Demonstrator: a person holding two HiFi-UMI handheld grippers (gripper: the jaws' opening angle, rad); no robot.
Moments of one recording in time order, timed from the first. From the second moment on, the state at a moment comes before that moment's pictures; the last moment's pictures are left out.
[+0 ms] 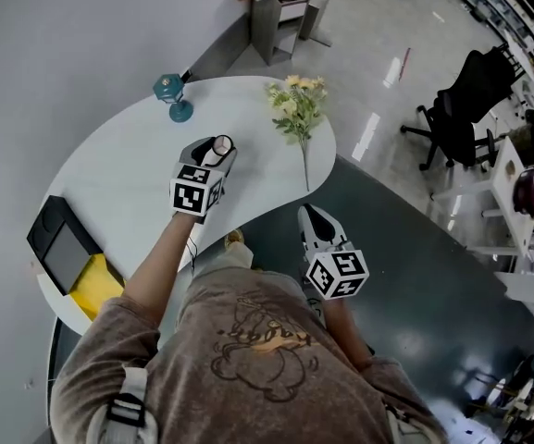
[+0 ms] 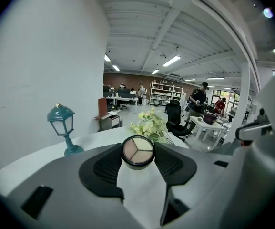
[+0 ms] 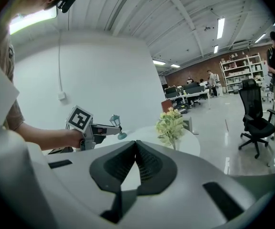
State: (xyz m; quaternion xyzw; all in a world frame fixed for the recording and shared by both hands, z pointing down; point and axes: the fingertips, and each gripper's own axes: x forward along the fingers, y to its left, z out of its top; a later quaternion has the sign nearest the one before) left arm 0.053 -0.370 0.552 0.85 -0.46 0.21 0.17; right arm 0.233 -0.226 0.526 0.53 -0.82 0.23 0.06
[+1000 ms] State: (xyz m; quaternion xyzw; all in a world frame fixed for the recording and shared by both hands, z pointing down) left arm -0.019 -0.200 0.468 0.80 -0.57 0.17 0.13; right arm 0.161 -0.146 0.515 0.40 -0.89 0.22 0.07
